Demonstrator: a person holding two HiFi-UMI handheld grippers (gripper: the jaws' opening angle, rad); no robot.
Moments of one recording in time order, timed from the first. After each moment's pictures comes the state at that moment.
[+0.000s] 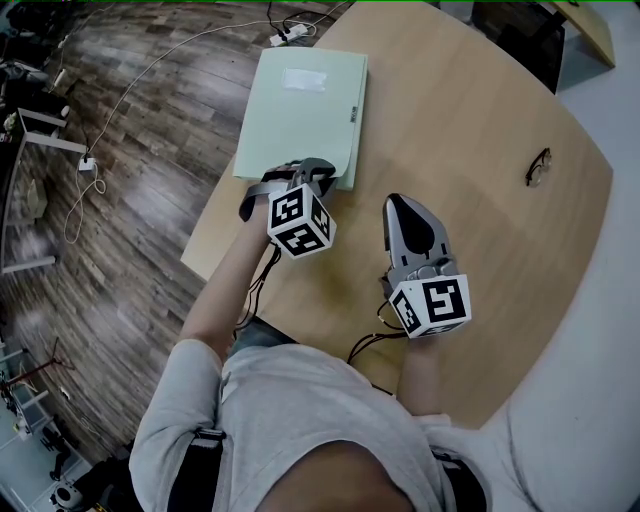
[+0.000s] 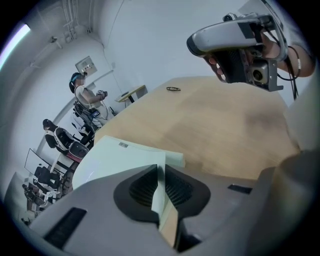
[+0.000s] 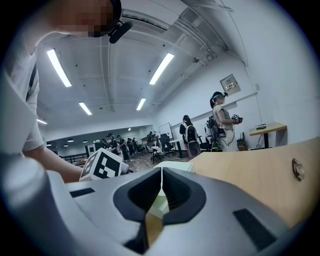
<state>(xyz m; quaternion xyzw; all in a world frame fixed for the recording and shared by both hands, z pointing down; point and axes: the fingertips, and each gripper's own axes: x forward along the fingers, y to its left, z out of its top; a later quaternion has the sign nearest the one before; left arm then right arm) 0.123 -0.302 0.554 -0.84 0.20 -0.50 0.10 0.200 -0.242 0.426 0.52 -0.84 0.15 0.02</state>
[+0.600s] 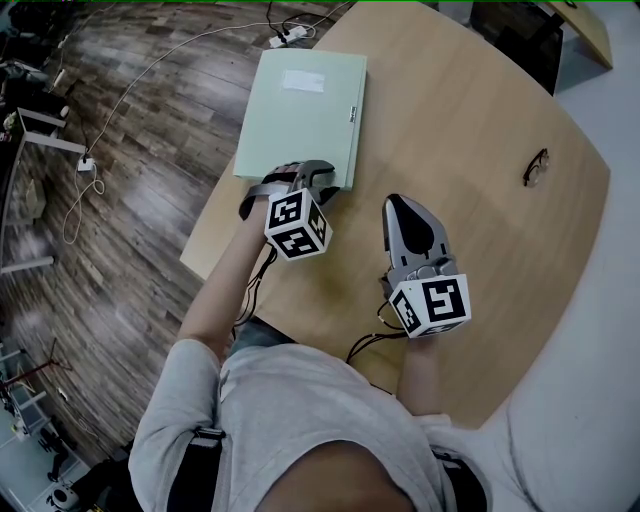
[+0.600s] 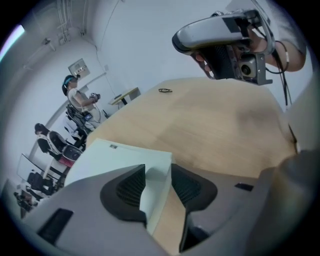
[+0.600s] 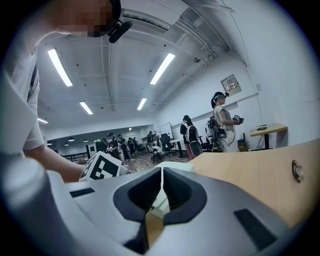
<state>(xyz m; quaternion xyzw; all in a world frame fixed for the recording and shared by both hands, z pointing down) 0.128 -0.285 0.561 -0.85 0.15 -0.49 0.11 0.200 -0.240 0.423 0.52 -0.84 0.15 0.02</state>
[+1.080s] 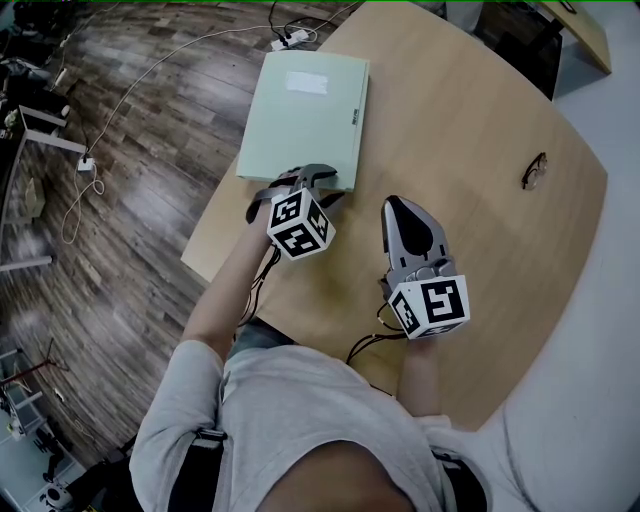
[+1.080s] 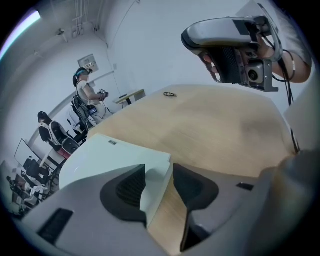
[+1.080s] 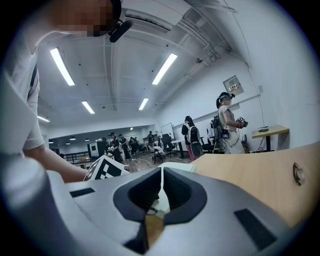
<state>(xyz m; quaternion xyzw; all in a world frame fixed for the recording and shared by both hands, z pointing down) 0.129 -0.283 0.568 -0.87 0.18 -0.46 0.06 0.194 -0.236 0.420 0.51 -0.85 0.14 0.02</state>
